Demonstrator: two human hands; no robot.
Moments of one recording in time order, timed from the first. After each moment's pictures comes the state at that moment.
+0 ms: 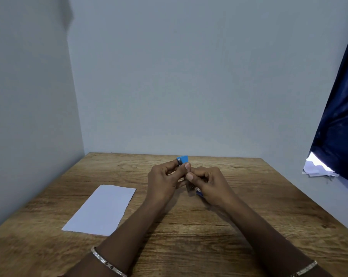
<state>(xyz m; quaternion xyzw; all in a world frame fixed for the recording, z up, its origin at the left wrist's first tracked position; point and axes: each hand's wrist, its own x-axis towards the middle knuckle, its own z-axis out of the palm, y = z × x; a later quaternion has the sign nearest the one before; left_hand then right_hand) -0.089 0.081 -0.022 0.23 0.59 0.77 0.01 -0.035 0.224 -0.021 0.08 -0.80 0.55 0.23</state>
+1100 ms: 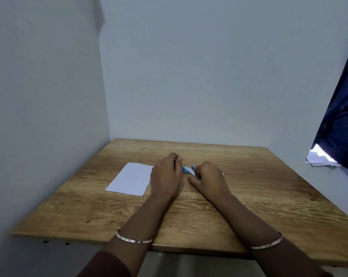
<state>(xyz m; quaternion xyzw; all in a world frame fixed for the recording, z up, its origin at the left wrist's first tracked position) -0.029 0.028 -0.021 0.18 0.85 0.42 -0.26 0.002 0.169 -0.026 -0.04 -0.96 0.12 0.24</state>
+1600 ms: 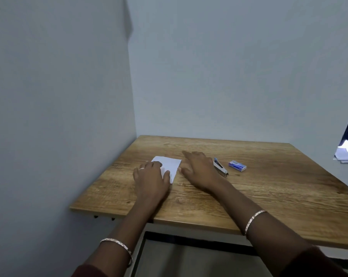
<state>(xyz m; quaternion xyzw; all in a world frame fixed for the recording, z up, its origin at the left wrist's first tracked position) -0.011 -0.086 -0.044 0.07 0.94 0.22 -0.25 -0.012 0.089 -0.022 0.07 -0.97 0.18 0.16</state>
